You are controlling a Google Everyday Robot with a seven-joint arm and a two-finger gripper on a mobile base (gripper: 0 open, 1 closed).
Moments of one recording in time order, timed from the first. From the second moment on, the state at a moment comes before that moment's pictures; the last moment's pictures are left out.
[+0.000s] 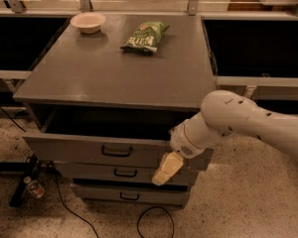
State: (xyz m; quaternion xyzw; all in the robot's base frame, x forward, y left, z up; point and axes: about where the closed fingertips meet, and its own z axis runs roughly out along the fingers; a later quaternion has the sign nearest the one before) arm 0.488 -0.054 0.674 -0.54 0.79 0.18 0.22
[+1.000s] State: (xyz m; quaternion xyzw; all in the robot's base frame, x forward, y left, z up) arm 0.461 -0.058 0.670 -0.56 0.78 0.20 0.19
